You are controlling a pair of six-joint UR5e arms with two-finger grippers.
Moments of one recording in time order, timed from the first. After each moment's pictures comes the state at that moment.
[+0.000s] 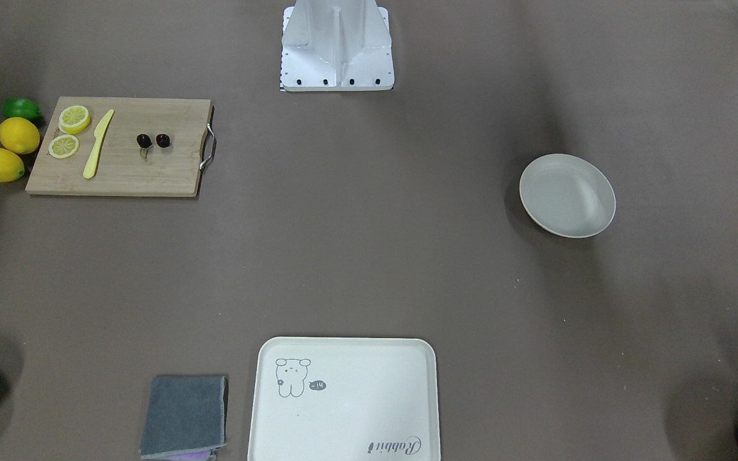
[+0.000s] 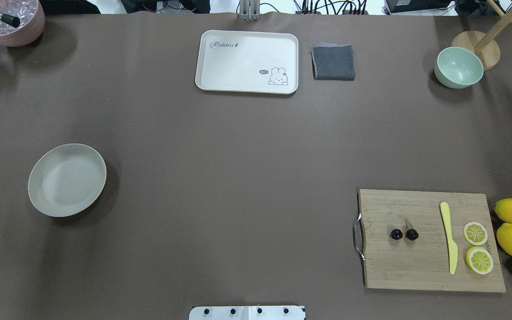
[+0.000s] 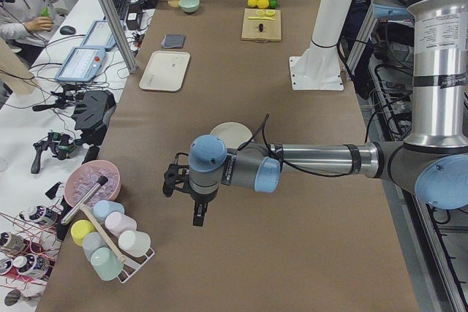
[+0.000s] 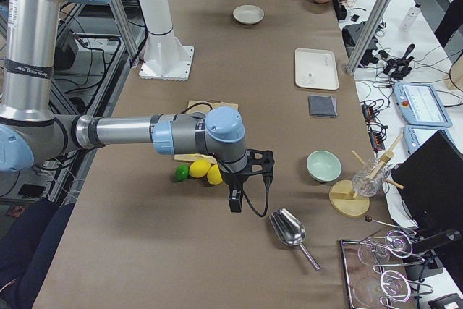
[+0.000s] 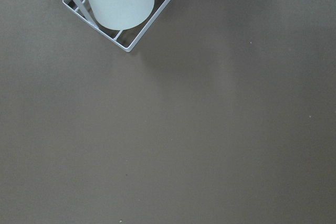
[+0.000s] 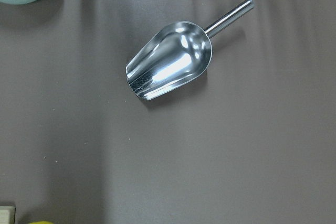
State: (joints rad) left arm -1.60 -1.48 -1.69 -1.76 -2.35 -0.05; right arm 1.66 -1.79 1.89 -1.56 2.24 0.03
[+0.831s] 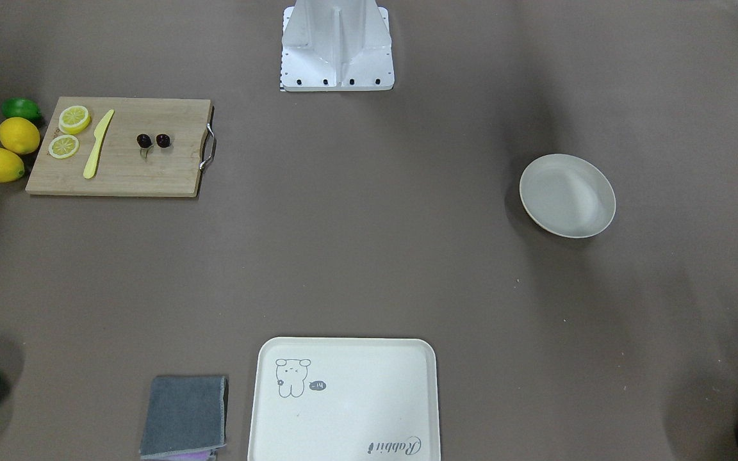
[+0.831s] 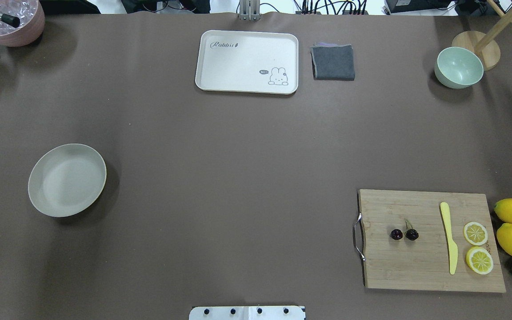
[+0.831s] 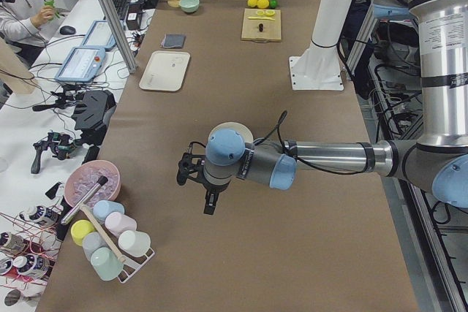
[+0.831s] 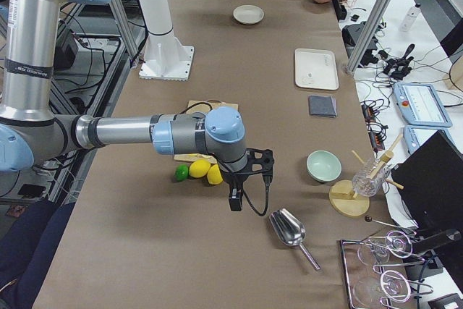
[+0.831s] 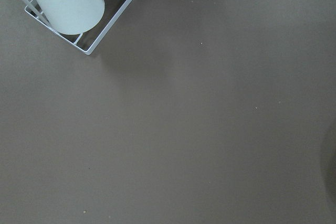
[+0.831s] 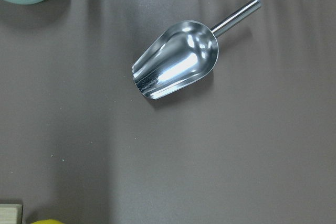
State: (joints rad) left arm -1.59 -1.41 -1.75 -1.84 -2.43 -0.09; right arm 1.66 -1.79 1.89 -1.56 2.26 0.03
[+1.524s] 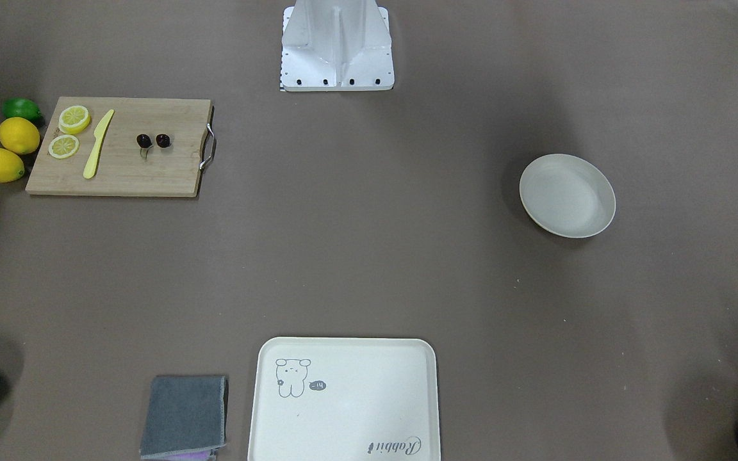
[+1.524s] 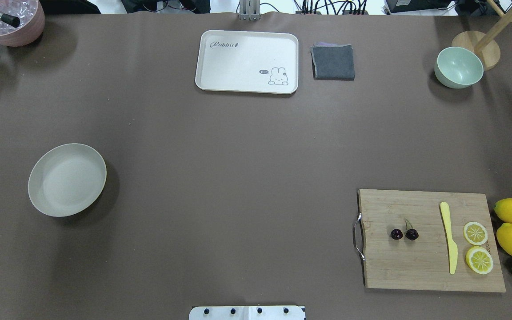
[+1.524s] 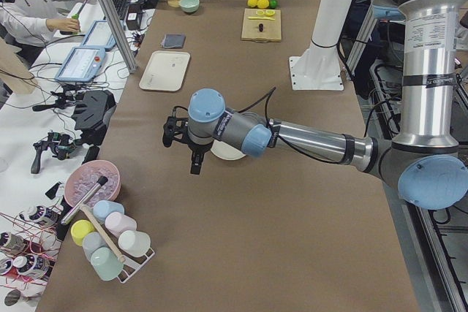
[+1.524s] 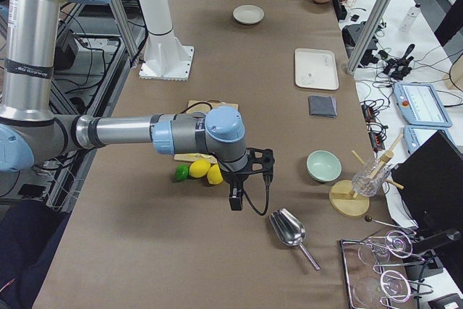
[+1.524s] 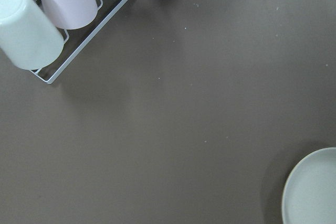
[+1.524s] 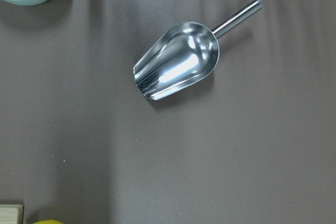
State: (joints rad) left arm -1.44 -1.54 -1.82 -1.84 -2.44 -0.41; right arm 1.66 -1.79 1.89 -1.56 2.26 0.03
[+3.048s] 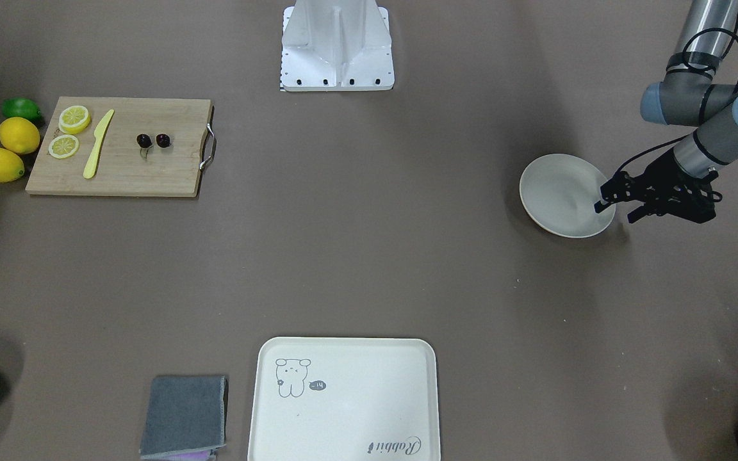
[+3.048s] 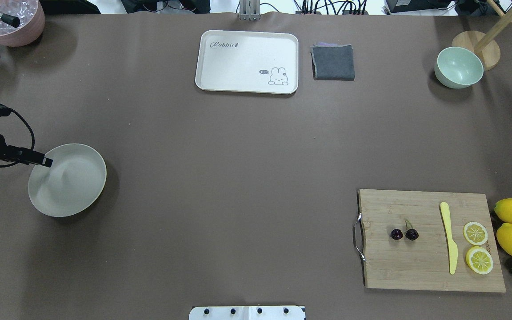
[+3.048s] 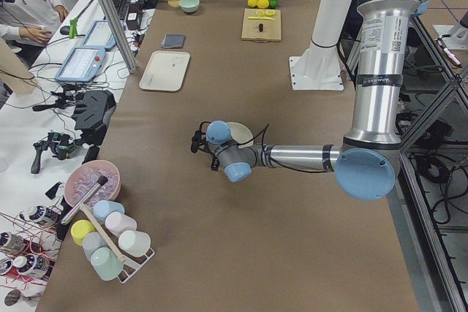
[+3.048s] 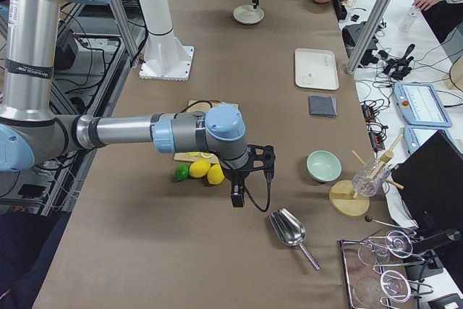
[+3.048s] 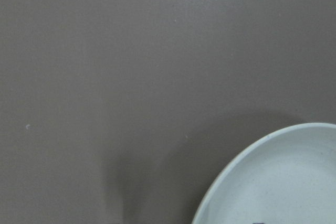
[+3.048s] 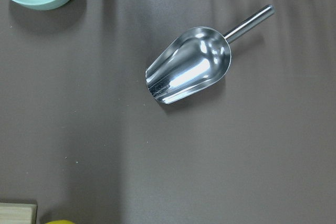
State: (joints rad) left arm -0.96 -1.59 -1.42 -2.59 -2.30 -0.83; right arm 1.66 -1.78 1.90 -1.55 2.29 0.03
